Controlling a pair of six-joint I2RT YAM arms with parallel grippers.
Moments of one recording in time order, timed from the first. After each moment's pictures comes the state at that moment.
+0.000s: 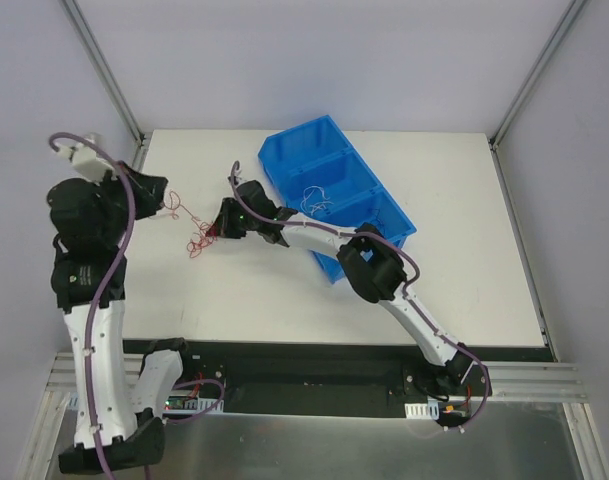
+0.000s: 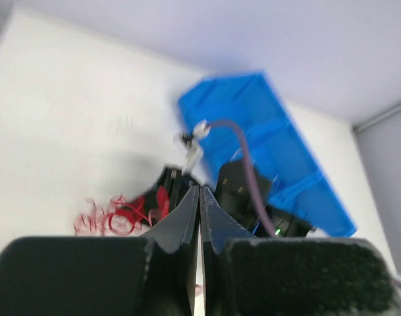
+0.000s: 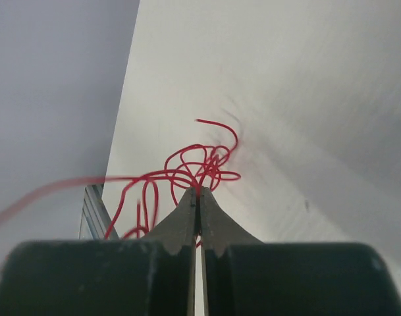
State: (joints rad) left arm 0.18 0.82 1.16 -0.59 0.34 -0.43; right arm 0.95 2.55 2.06 0.01 -0.31 0.90
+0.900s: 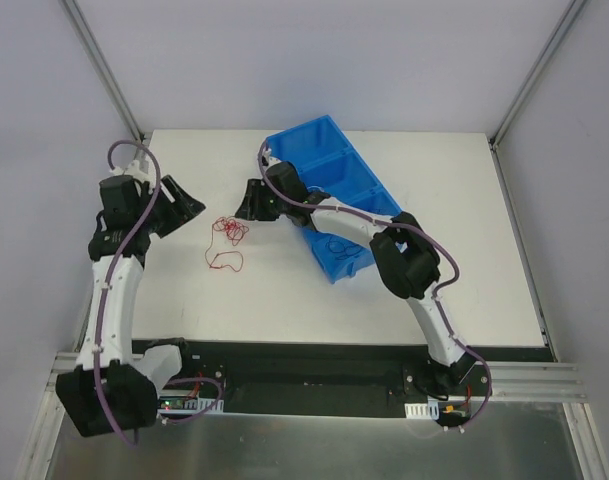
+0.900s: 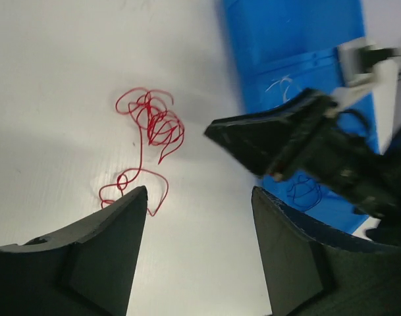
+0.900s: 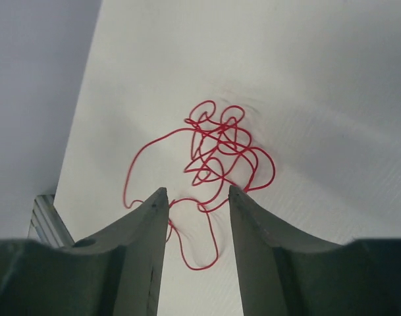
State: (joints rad) left arm 0.18 0.96 0.98 -0.51 0.38 -0.53; right arm 0.83 2.30 1.81 -0.08 -0.21 0.70
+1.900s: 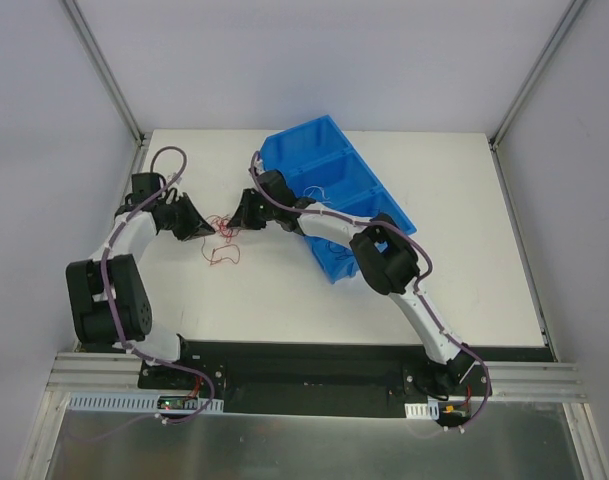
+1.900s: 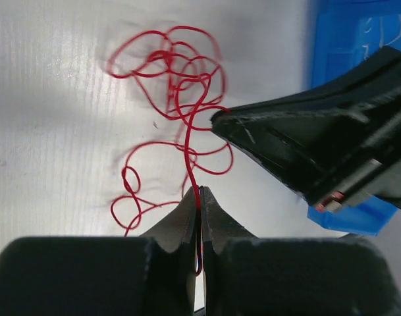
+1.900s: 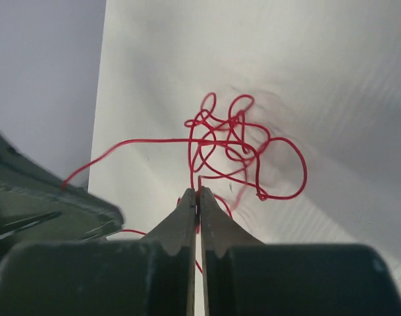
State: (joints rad) left arm 0.18 1.57 0.98 -0.46 0.57 -0.42; right arm 0.84 2.45 1.94 -0.03 -0.34 0.85
